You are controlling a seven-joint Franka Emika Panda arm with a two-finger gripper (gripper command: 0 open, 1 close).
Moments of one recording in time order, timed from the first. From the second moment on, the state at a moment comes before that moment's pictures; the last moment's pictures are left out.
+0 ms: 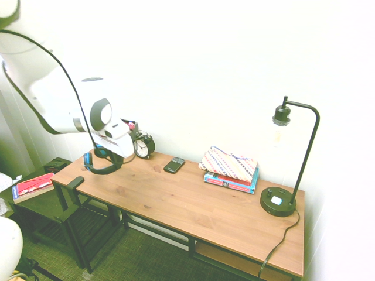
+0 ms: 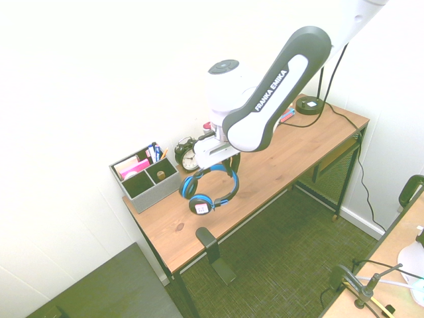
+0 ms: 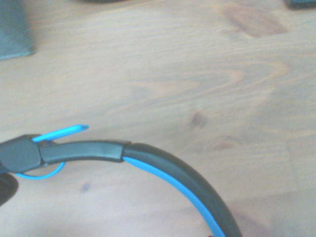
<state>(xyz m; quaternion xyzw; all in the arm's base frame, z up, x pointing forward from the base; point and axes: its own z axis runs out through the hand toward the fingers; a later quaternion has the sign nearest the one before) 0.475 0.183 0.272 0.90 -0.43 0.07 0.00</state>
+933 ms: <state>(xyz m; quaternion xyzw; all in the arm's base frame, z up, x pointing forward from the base) 0.395 0.300 0.084 0.96 -0.26 0.01 0.10</state>
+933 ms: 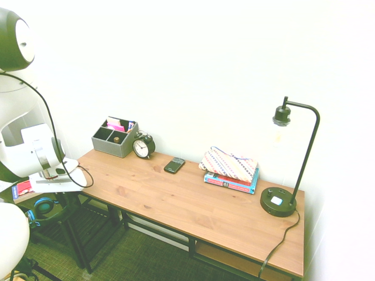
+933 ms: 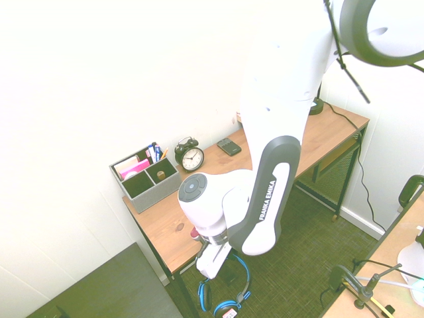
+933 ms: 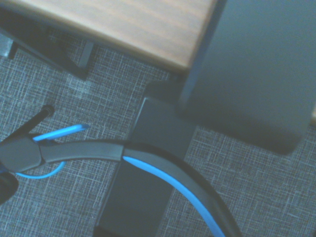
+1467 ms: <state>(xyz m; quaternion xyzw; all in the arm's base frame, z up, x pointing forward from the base) 0.398 0.306 0.062 0.96 -0.27 0.00 0.10</state>
